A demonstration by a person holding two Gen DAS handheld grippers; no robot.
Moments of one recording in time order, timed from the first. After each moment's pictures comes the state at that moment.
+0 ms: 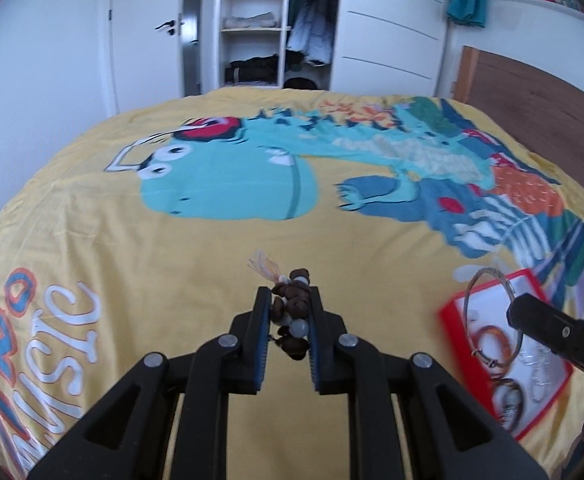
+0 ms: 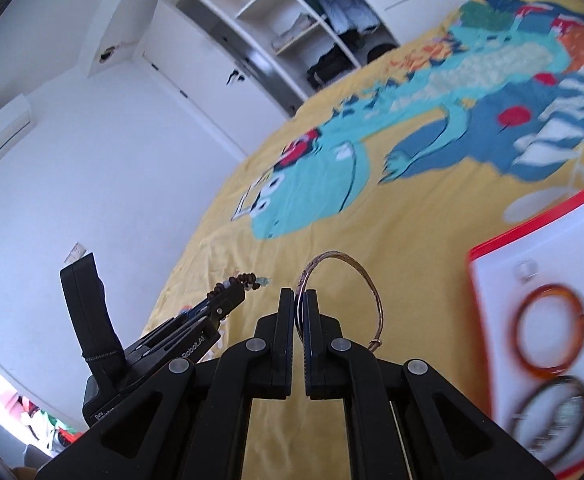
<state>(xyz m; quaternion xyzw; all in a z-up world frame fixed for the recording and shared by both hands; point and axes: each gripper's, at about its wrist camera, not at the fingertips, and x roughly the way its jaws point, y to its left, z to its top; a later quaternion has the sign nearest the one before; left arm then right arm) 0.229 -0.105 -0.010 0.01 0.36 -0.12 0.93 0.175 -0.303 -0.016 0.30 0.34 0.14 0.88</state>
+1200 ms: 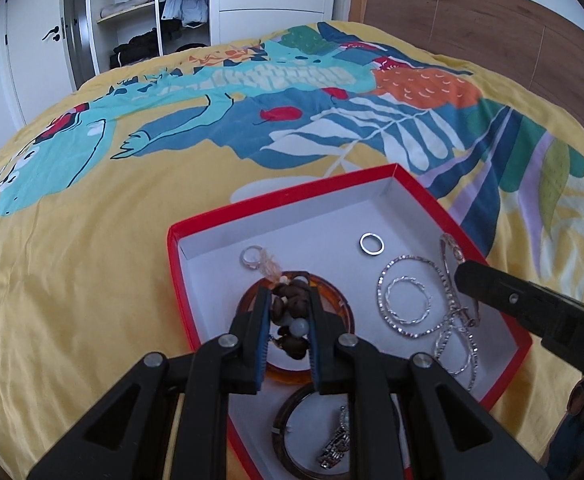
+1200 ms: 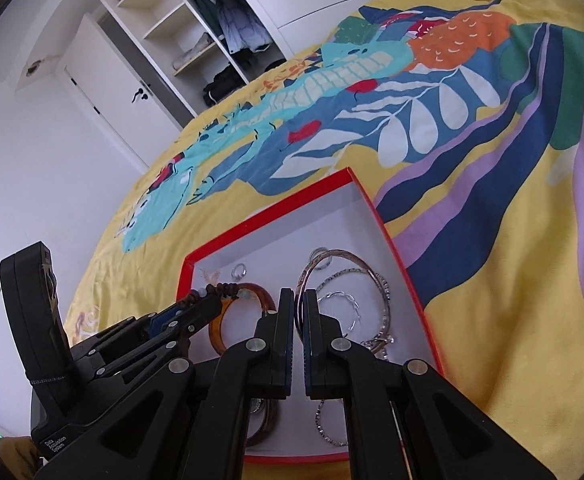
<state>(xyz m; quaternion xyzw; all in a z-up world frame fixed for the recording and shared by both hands) 0.179 -0.333 -0.085 0.09 0.41 -0.24 0.87 0.118 -0.480 -0.084 0.27 0.38 0.00 0.89</state>
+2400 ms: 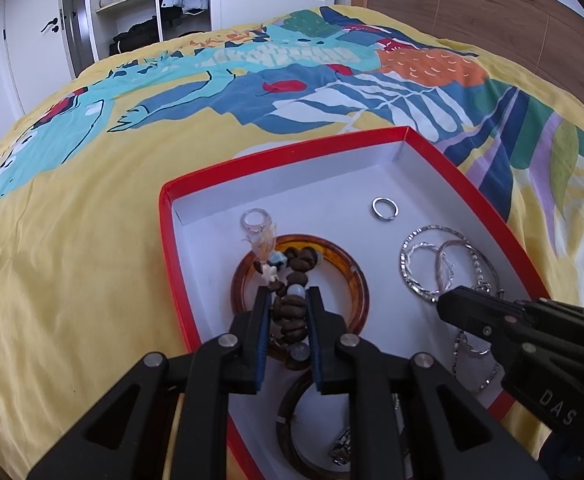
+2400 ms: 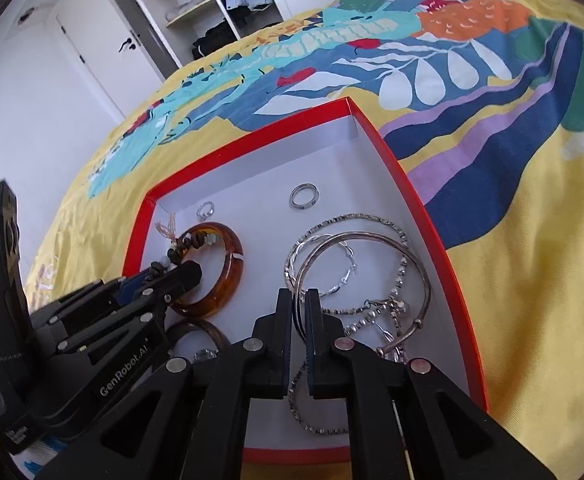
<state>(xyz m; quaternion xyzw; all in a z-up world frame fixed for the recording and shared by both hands) 0.176 -0.328 -0.112 0.09 0.43 -0.23 0.87 0.121 -0.456 -0.117 0.19 0.45 -0.03 0.87</state>
